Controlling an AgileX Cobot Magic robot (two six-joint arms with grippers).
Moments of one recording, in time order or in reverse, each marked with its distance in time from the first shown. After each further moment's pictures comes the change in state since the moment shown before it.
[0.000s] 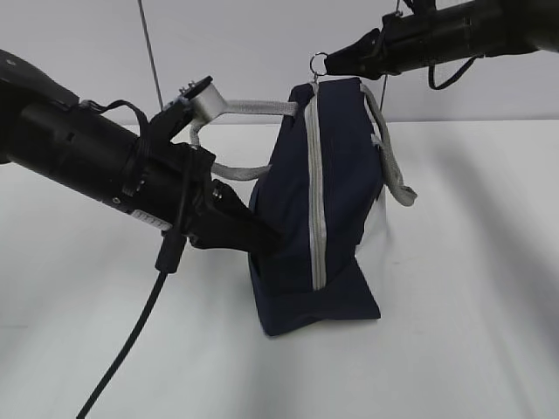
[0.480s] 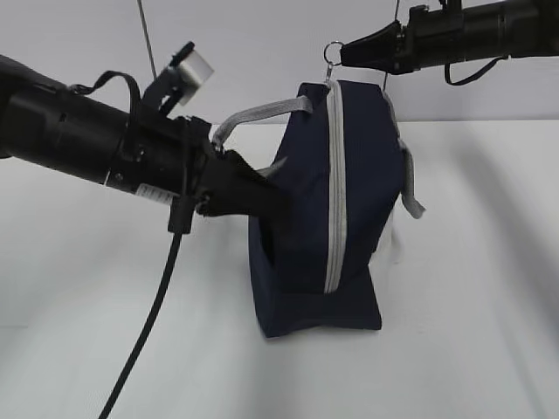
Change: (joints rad) left arm 0.024 -0.003 0.002 -0.172 0.030 -0.001; right arm -0.070 0.025 -0.018 0.123 0.212 -0.173
